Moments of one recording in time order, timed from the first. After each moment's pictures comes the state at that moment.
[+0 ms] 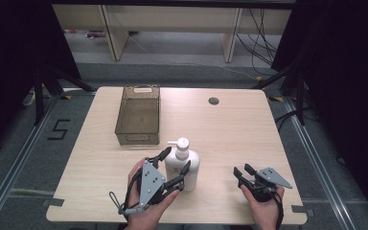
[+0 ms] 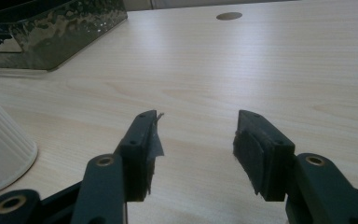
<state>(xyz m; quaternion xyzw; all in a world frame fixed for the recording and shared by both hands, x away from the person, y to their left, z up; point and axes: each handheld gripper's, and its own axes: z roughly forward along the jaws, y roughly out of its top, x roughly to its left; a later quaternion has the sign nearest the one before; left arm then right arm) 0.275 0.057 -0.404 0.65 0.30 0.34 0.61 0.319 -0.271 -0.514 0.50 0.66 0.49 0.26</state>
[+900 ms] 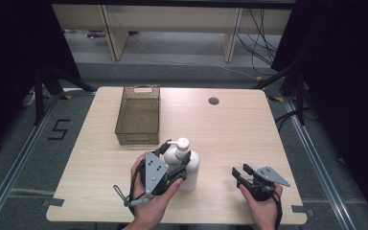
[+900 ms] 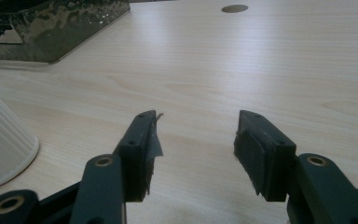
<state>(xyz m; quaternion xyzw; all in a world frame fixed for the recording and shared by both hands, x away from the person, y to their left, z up) 0.289 0.046 -0.393 0.64 0.35 0.34 0.60 0.322 -0.268 -0.515 0.50 0.67 0.48 0.25</state>
